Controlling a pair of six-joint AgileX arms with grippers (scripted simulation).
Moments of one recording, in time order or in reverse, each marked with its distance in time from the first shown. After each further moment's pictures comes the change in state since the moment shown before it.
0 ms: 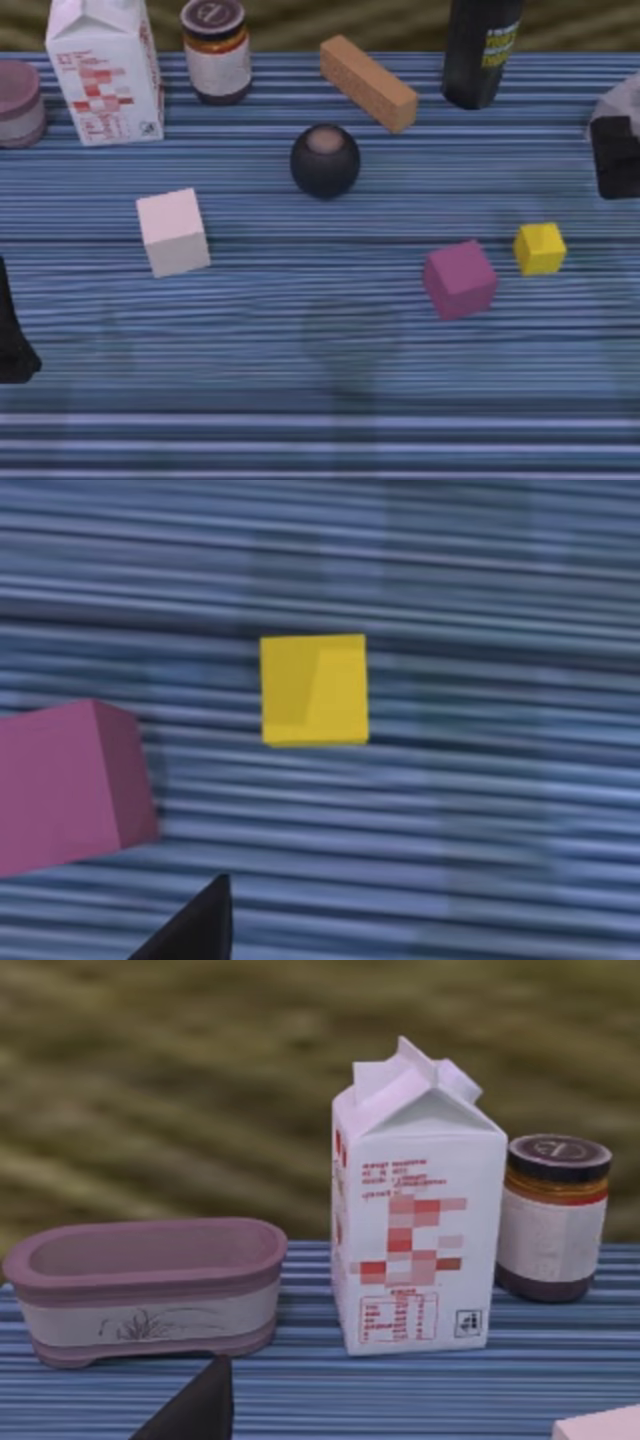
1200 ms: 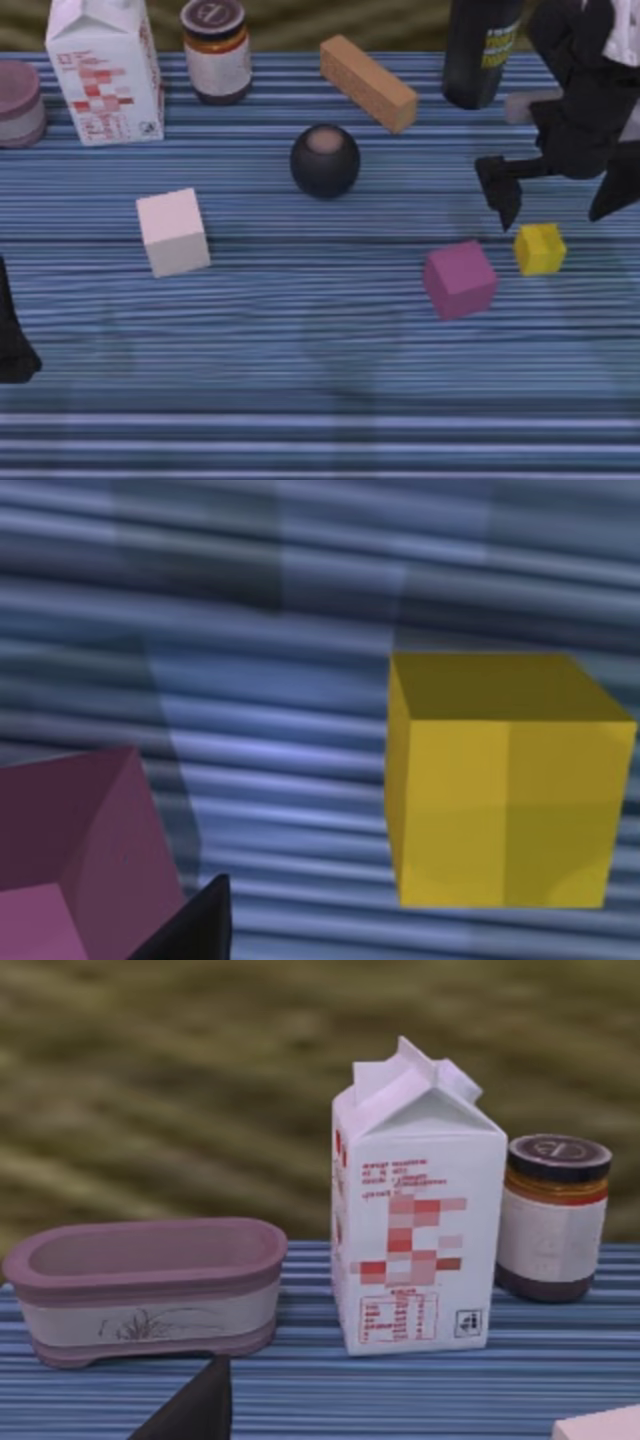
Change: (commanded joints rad) left arm 0.000 0.000 0.000 0.000 0.000 0.000; right arm 0.077 0.743 0.572 -0.324 -0.001 0.039
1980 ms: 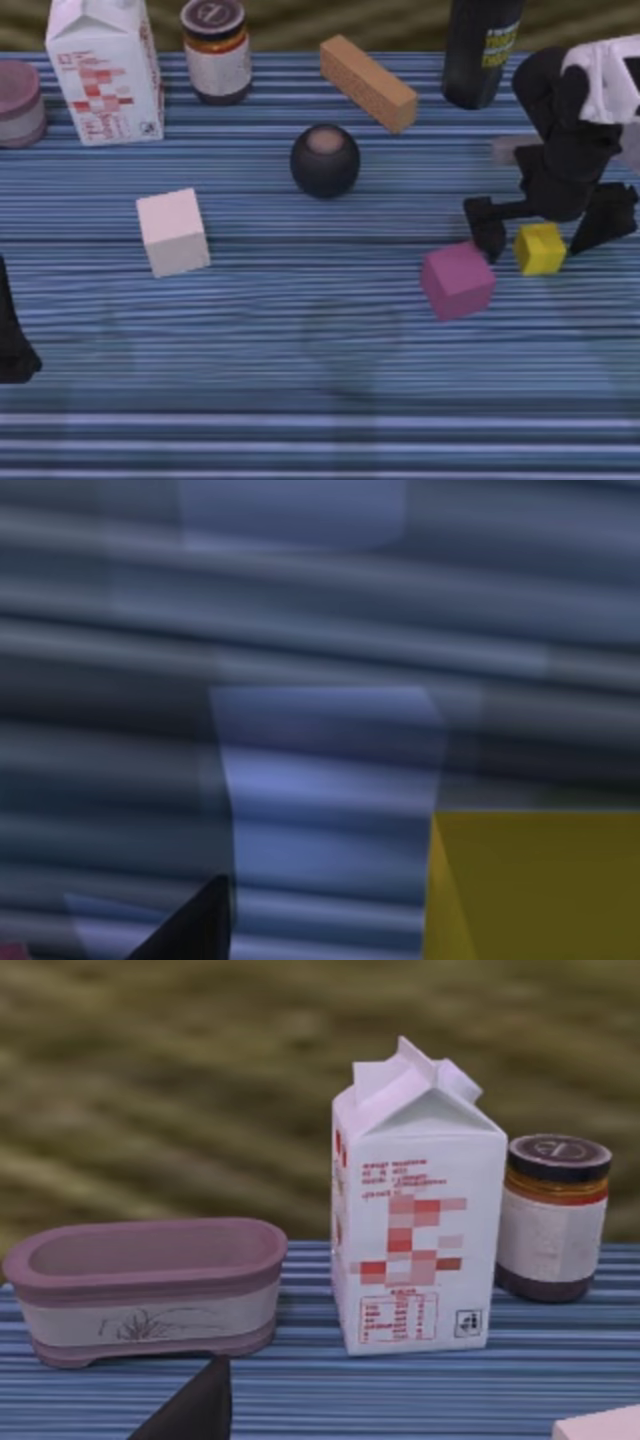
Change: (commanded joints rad) left arm 0.000 0.000 0.000 0.000 0.000 0.000; right arm 0.004 0.108 -0.137 0.248 0.001 0.005
